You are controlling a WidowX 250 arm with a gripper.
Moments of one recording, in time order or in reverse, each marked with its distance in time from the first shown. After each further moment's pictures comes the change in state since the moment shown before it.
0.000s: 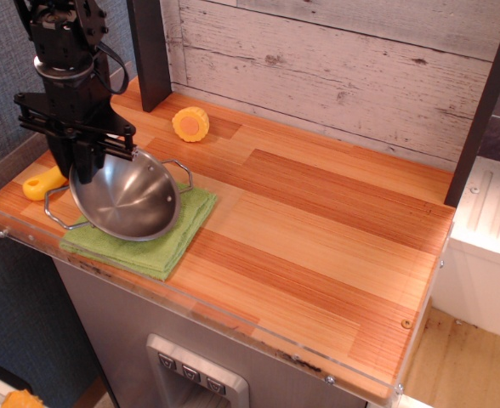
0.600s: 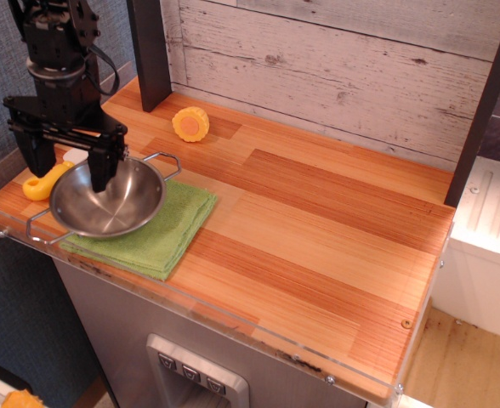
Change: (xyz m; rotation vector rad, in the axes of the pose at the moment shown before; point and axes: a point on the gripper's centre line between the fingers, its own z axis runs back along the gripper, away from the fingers) arm -0.001 0.008 -0.003 -0.002 0.041 0.048
